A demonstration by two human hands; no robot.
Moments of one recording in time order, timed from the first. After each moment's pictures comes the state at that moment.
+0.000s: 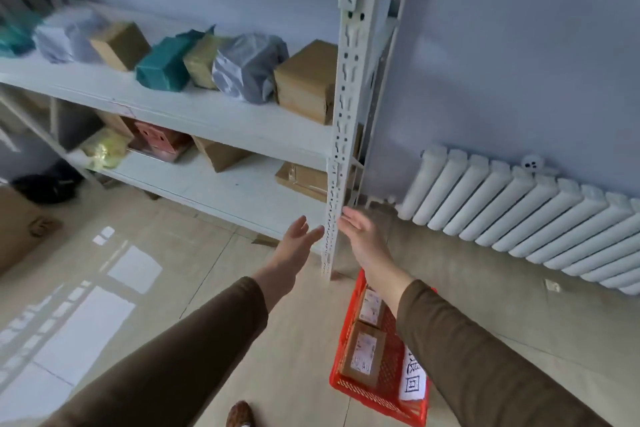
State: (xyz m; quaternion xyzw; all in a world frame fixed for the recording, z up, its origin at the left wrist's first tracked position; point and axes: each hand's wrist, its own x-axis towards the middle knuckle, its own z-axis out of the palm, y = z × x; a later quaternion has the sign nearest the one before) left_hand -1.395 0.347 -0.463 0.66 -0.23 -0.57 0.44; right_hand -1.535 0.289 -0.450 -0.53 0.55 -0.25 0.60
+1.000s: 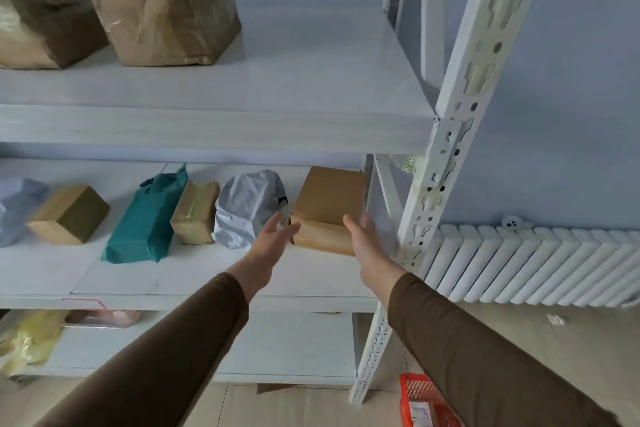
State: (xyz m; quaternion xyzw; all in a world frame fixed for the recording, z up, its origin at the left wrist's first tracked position) left_hand -1.122 0.085 -0.336 0.60 -0.40 -0.55 0.41; right_hand -1.311 0.078 -0.328 -0.38 0.62 -0.43 0.54
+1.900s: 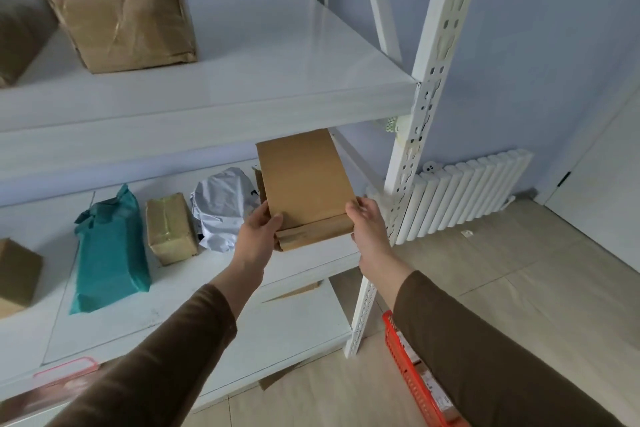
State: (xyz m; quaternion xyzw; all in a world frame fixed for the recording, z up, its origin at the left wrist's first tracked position) left_hand -1.051 0.106 -0.315 0.50 -0.50 -0.57 0.42; right_hand -1.239 0.161 -0.311 -0.27 0.64 -0.60 0.40
